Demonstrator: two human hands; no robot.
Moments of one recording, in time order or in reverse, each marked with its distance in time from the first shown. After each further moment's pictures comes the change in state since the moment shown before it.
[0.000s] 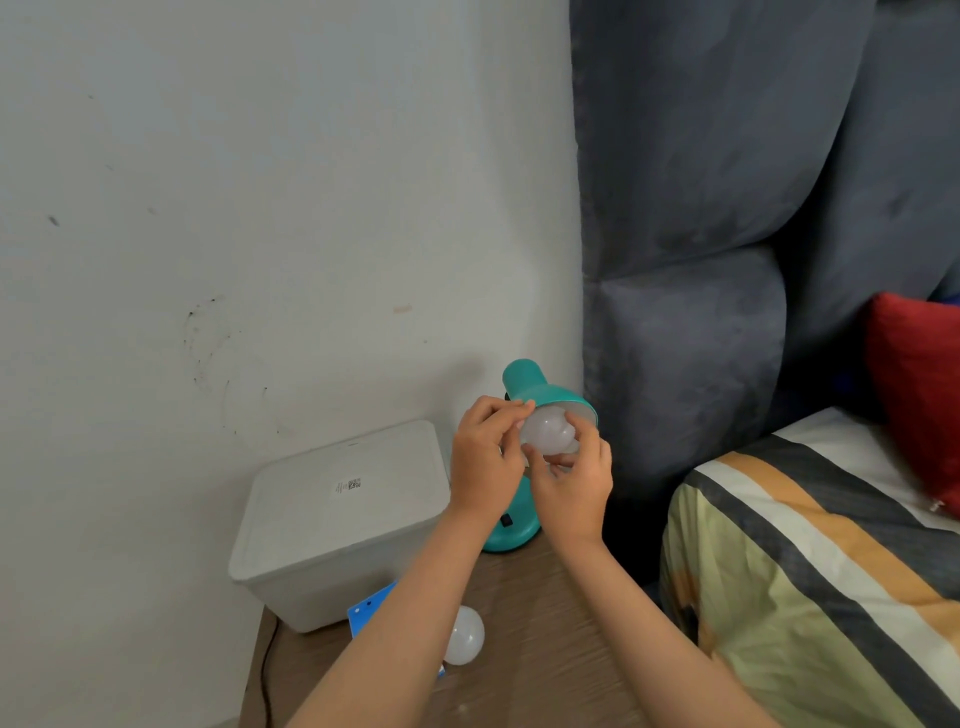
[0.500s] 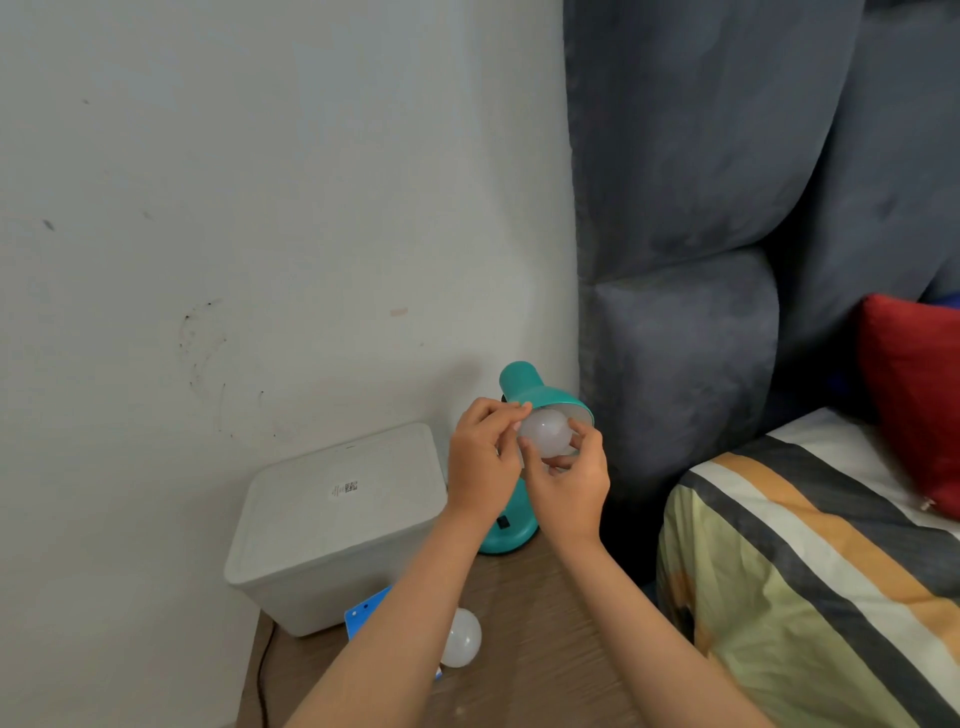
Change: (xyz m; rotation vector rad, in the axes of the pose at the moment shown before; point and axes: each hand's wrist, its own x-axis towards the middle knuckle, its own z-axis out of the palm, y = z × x) left_hand 0.002 -0.001 0.001 -0.021 -0.001 -0.017; right_hand 0.004 0.001 0.001 0.062 0.009 0.040
